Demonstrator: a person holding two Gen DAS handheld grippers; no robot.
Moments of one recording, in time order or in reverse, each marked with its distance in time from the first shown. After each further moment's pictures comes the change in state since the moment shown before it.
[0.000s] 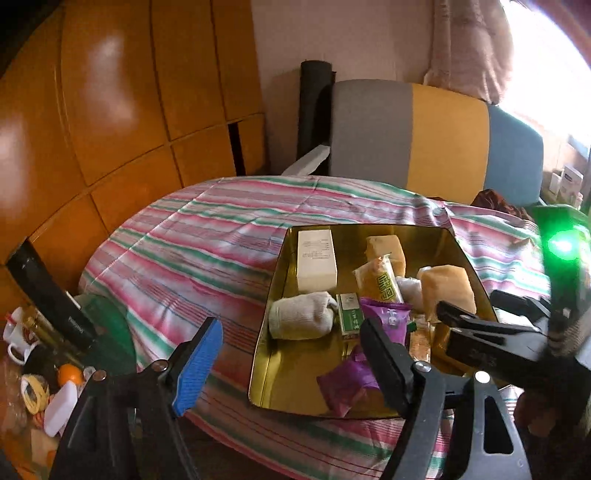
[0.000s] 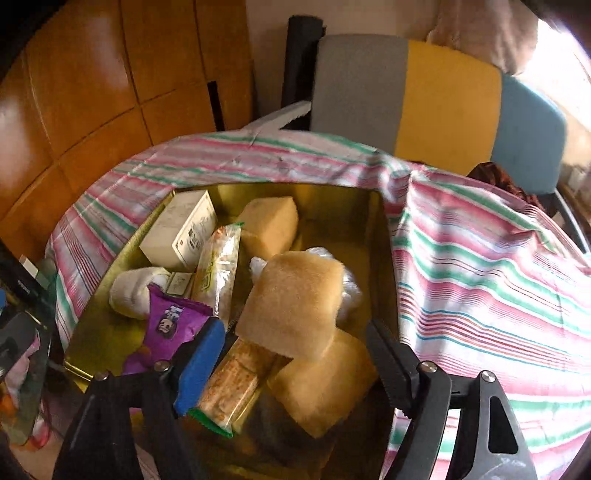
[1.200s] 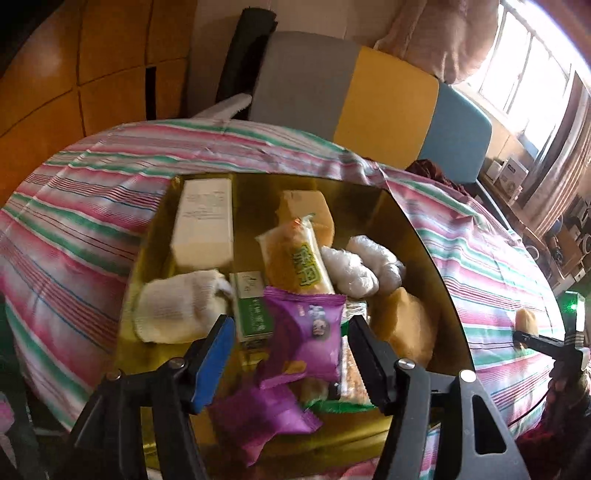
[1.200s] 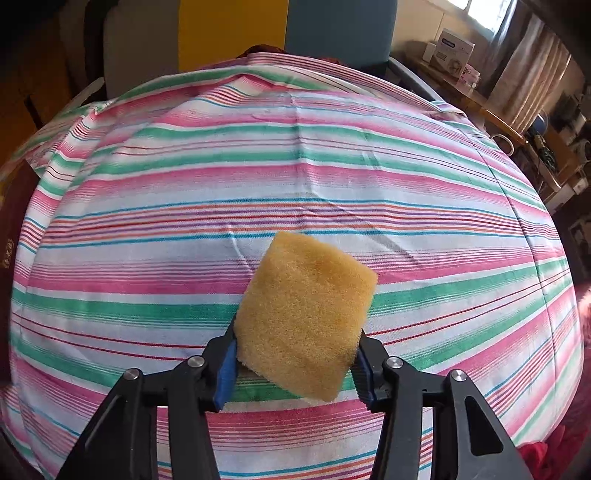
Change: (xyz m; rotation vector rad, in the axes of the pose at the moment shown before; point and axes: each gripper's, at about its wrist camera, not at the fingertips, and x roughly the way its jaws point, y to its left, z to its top) left arm 0.084 -0.030 0.003 0.004 0.173 -0.363; right arm -0.046 -0.301 -0.104 0.355 0.262 -0.400
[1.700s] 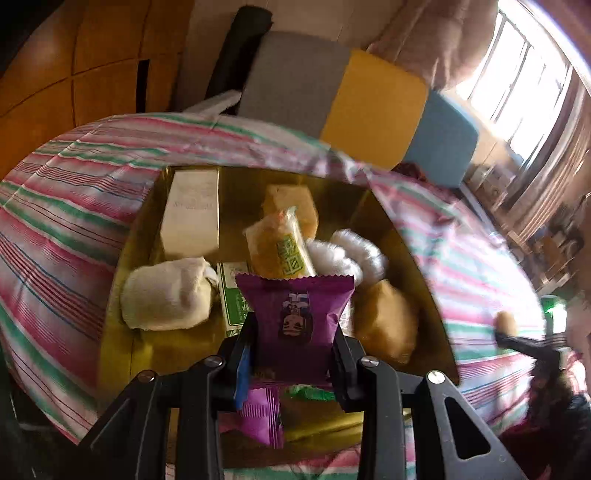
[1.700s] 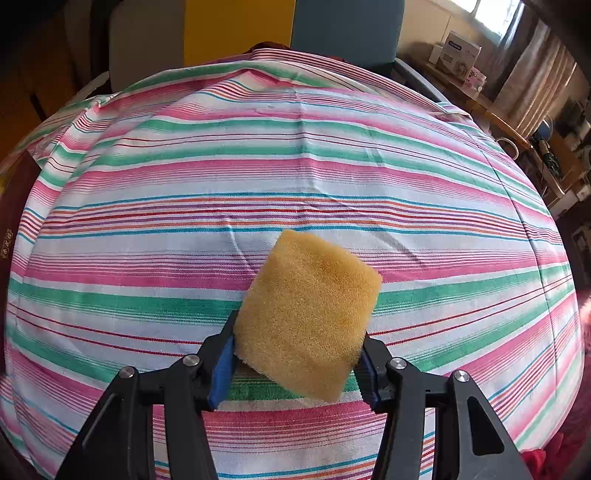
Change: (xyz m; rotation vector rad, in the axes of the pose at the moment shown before) left arm 0.008 -0.002 -0.006 -0.022 0.035 -0.065; right arm 0.005 -0.001 -0.004 -0.027 0.008 -0.003
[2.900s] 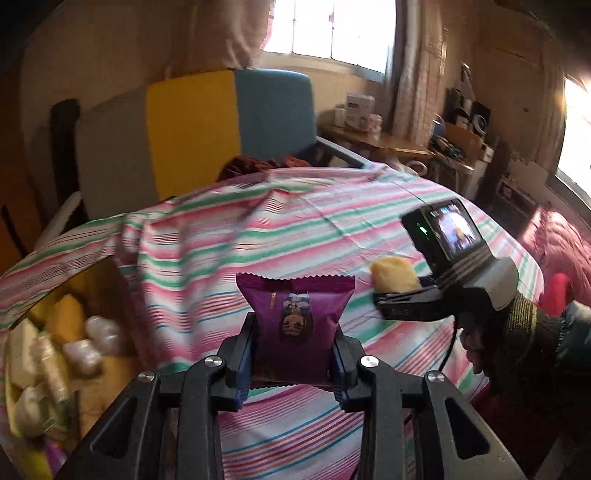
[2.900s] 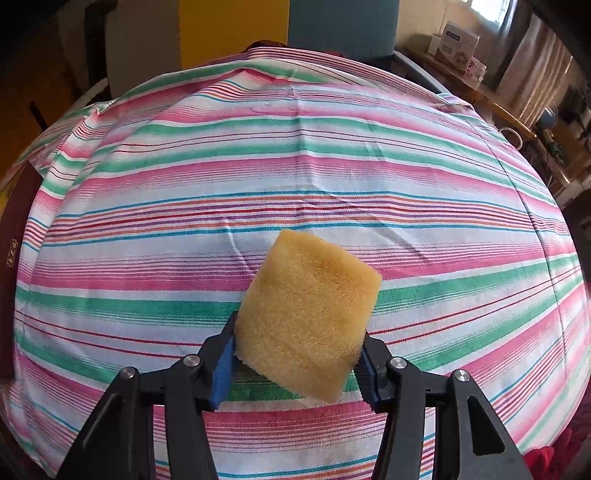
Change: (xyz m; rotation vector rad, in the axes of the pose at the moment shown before) left arm -0.015 -0.256 -0.032 0.545 -0.094 -0.207; right arm 0.008 -0.002 0.003 0.042 0.010 0.028
